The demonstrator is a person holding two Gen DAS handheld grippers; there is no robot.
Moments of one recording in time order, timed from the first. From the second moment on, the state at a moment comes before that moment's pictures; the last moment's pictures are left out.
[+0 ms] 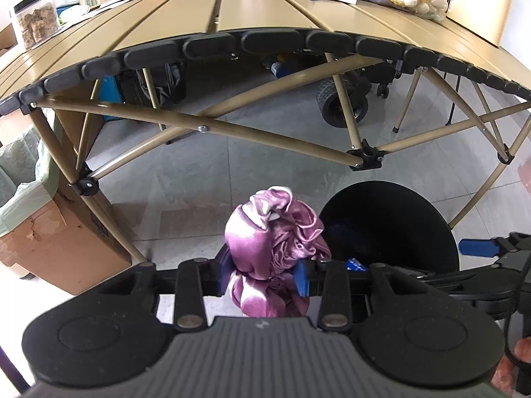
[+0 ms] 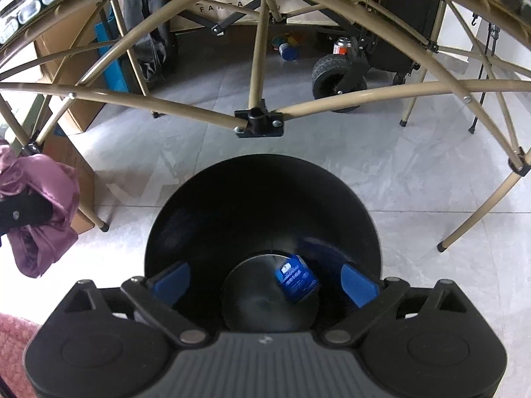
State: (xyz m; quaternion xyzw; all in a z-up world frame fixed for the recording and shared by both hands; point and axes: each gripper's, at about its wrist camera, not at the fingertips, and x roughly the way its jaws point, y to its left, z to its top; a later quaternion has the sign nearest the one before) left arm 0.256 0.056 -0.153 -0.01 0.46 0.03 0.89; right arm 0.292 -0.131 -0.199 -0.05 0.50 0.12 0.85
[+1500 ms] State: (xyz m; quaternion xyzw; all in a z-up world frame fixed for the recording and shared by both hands) left arm 0.313 -0.094 -0.205 -0.02 0.52 -0.03 0.85; right arm 0.284 -0.284 -0.130 0.02 0.43 -0.02 0.90
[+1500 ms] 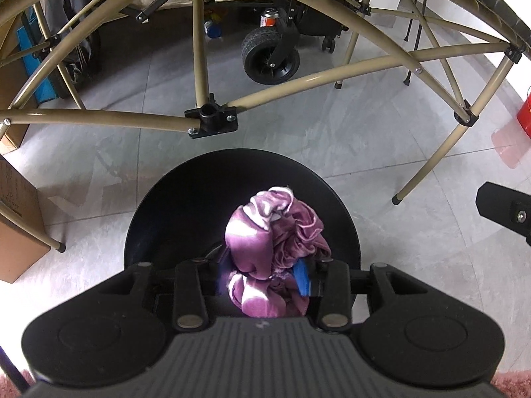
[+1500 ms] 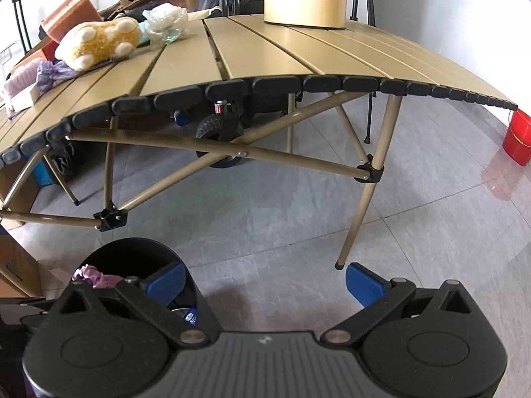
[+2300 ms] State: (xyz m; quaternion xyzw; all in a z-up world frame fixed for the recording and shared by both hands) left arm 0.313 -0.091 -0.196 -0.03 0.53 -0.02 0.85; right arm 0.284 -0.281 -0.130 0.02 0.43 -0.02 0.90
